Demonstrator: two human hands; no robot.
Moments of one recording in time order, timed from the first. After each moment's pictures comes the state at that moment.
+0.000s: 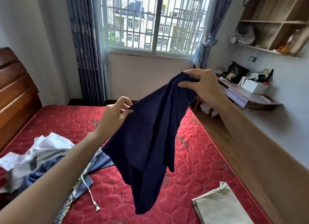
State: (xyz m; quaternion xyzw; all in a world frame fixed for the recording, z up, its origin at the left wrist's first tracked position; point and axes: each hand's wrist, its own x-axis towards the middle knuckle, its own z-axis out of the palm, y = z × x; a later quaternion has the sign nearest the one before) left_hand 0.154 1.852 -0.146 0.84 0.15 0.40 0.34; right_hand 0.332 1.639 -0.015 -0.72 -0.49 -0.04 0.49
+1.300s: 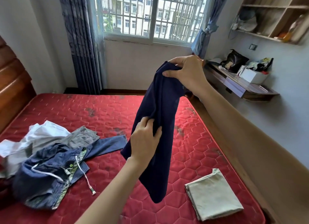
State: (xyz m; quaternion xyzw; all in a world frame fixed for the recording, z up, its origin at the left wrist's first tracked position) left_hand 0.185 1.698 -0.209 0.85 0.24 0.40 0.24; right_hand 0.323 1.653 -0.021 -0.80 -0.44 -0.09 0.40
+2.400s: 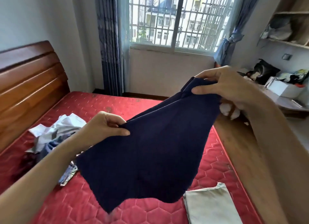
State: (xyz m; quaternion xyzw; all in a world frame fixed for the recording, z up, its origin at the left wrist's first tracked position) left_hand 0.093 1.679 -0.127 0.80 0.15 0.21 0.55; right_hand 0.361 1.477 0.008 -0.69 -0.57 0.16 0.42
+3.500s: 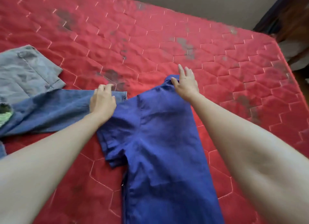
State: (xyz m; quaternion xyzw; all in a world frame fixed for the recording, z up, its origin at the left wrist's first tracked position) left_hand 0.455 2.098 -0.785 0.82 0.51 0.09 0.23; right_hand 0.717 1.991 -0.748 -0.90 -0.40 0.13 0.08
